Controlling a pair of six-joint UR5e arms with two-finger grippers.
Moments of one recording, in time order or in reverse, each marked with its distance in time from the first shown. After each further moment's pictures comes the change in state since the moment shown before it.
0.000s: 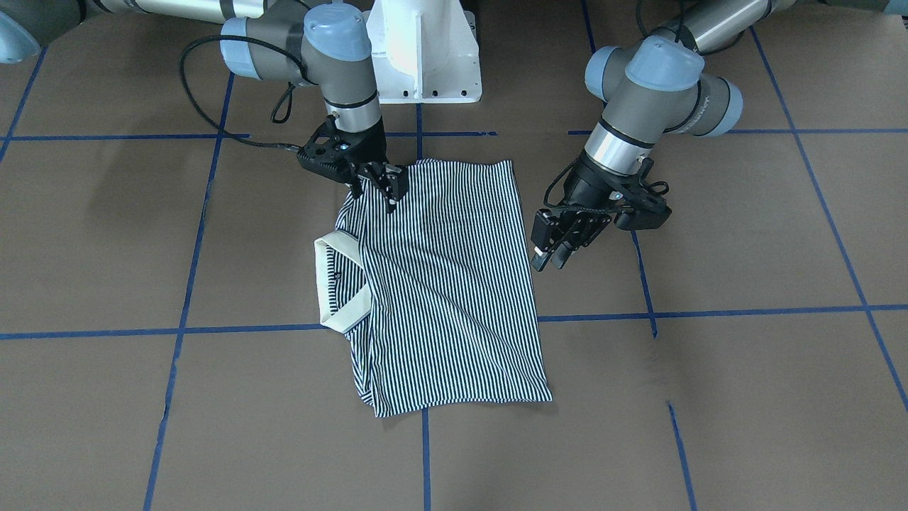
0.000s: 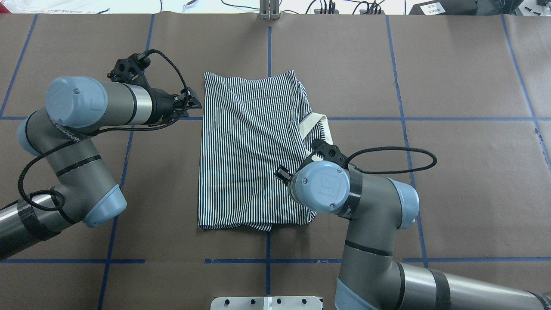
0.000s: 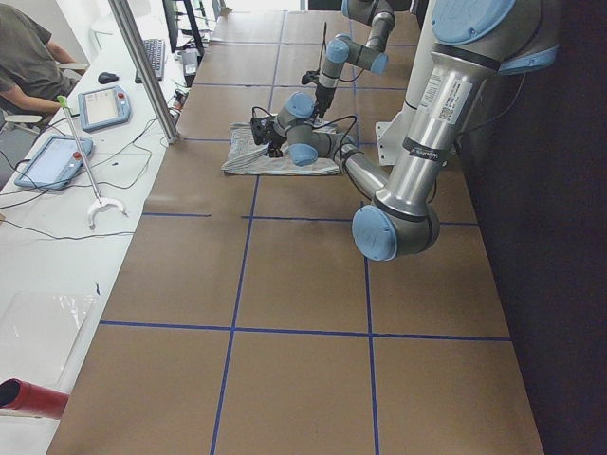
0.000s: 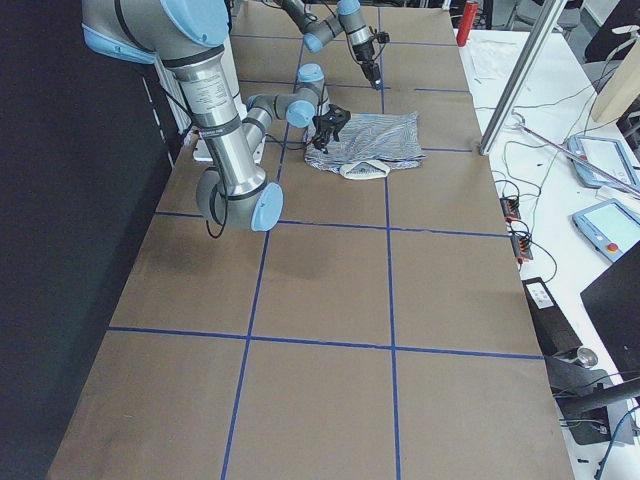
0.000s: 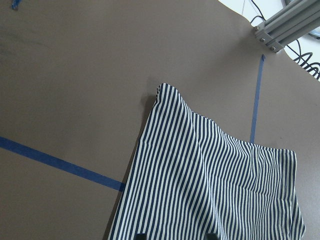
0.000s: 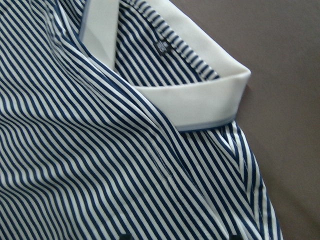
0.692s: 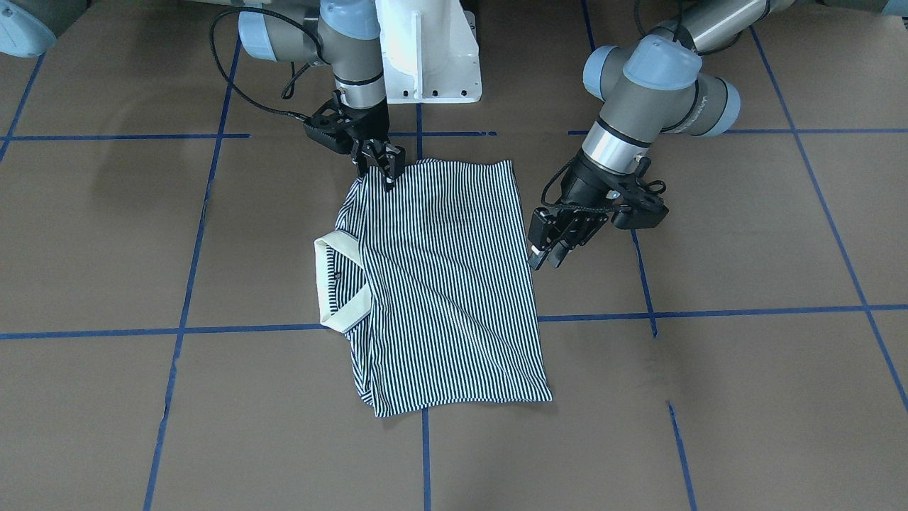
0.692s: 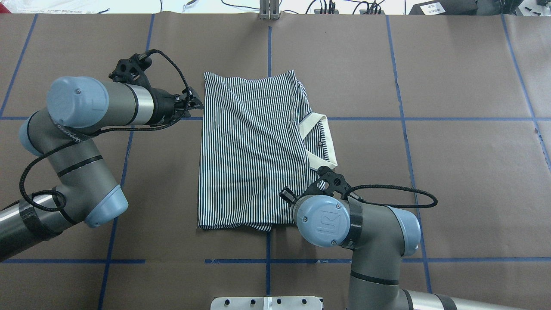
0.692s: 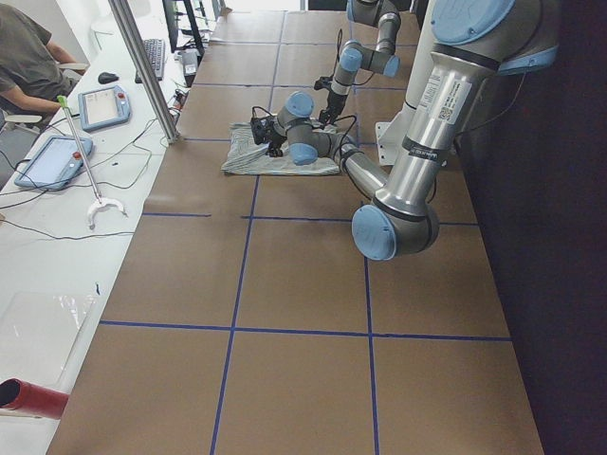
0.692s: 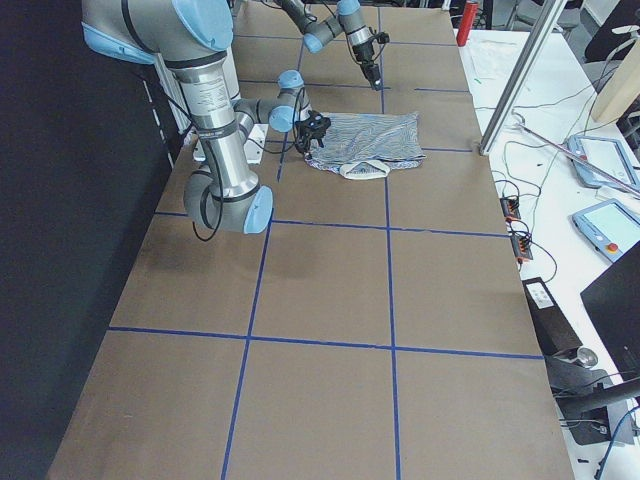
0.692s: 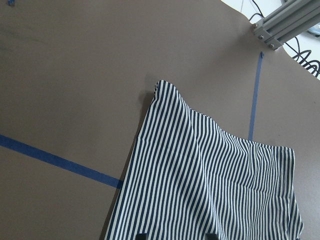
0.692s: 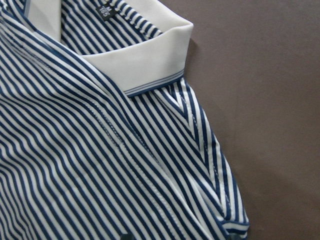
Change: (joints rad) left arm 0.002 -0.004 0.001 -0.003 -0.001 -0.013; right arm -0.066 -0.054 0.031 -0.007 -0.058 0.117
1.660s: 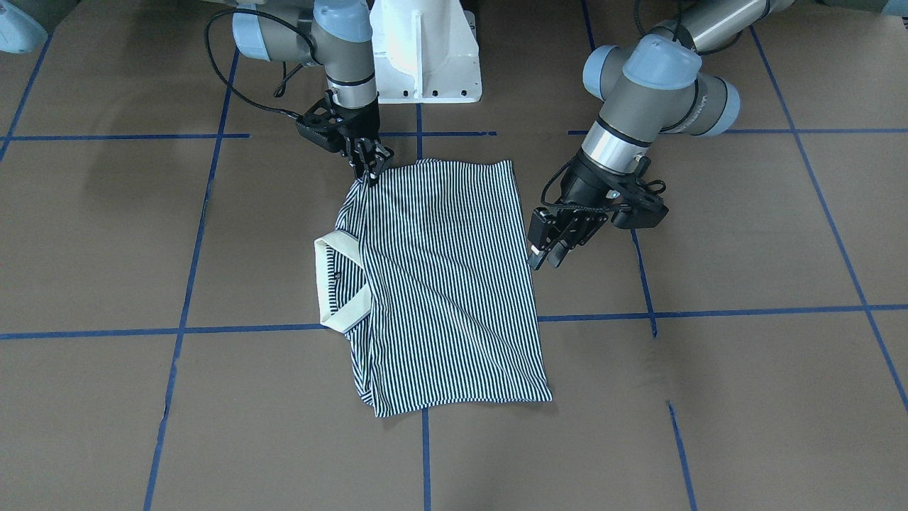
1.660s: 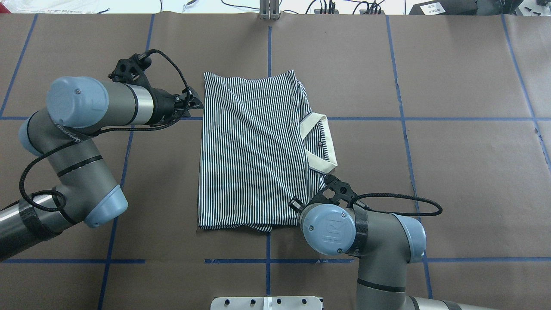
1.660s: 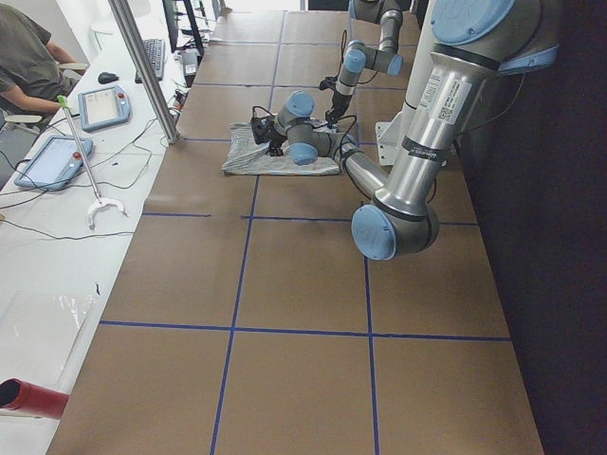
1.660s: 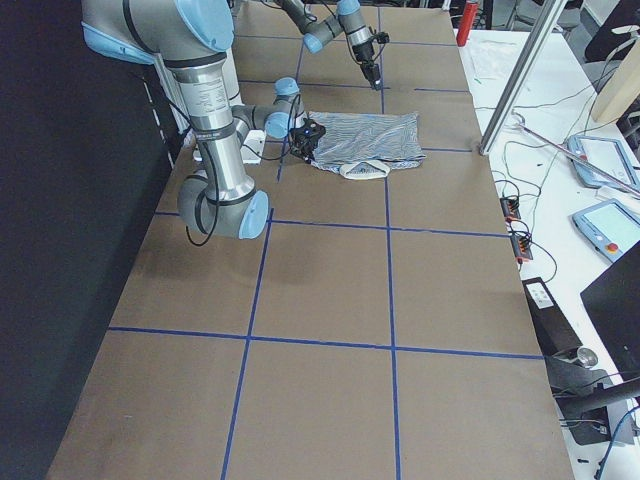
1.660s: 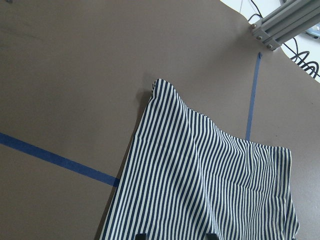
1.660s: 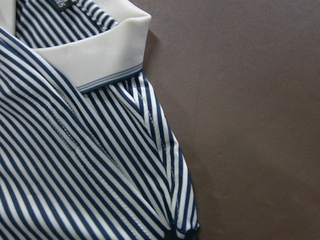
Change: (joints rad) left arm 0.000 0.002 -0.001 0.000 0.002 -0.002; right arm -0.020 -0.026 0.007 -0.002 0.000 0.011
